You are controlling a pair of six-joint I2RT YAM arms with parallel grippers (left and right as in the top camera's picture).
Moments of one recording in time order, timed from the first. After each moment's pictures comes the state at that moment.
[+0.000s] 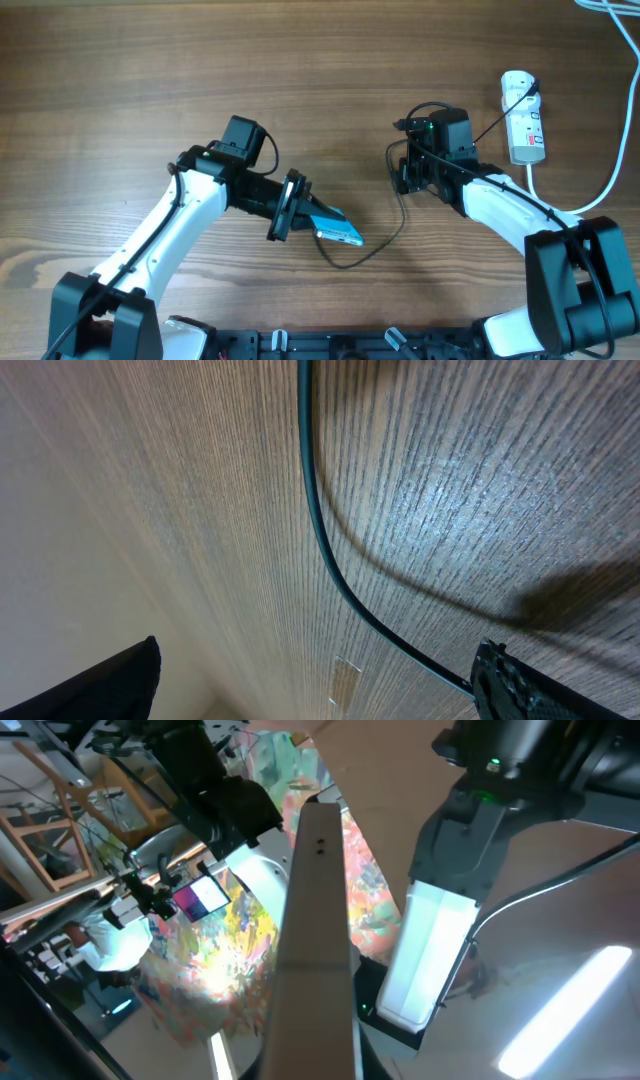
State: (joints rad) left arm -0.33 1.50 0.97 -0.95 1.42 -1.15; right arm 0.24 1.65 0.74 0.05 -0.23 1.75
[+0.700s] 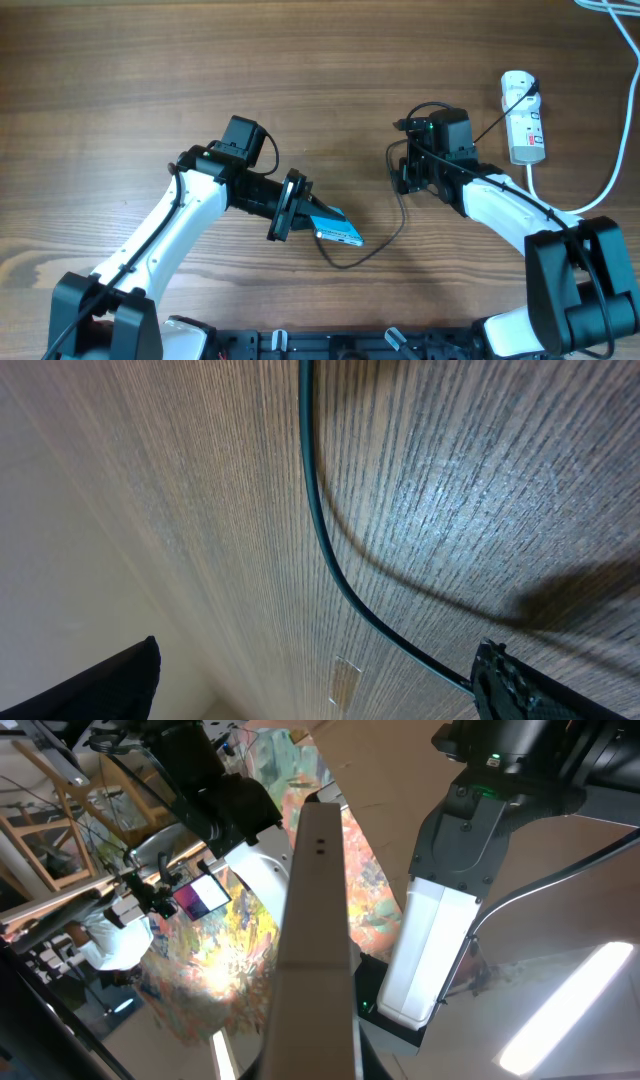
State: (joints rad) left arm -0.33 1.50 0.97 -0.95 1.43 -1.15; right arm 0.24 1.65 0.74 0.05 -0.23 1.75
